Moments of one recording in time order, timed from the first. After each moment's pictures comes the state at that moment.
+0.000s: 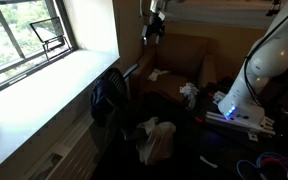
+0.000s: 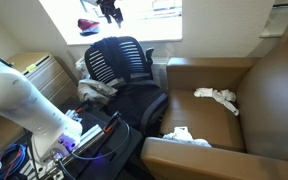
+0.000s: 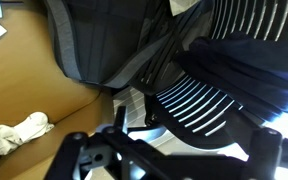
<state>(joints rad) 0.03 -0.10 -0.02 -2.22 0.19 2.21 0.11</state>
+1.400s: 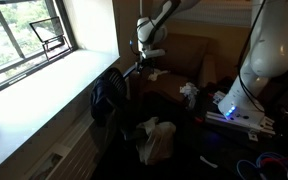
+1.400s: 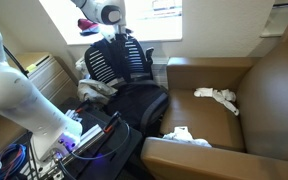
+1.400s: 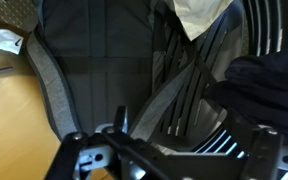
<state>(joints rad) 0.06 0.41 0.01 -2.10 0.20 2.35 0.36</state>
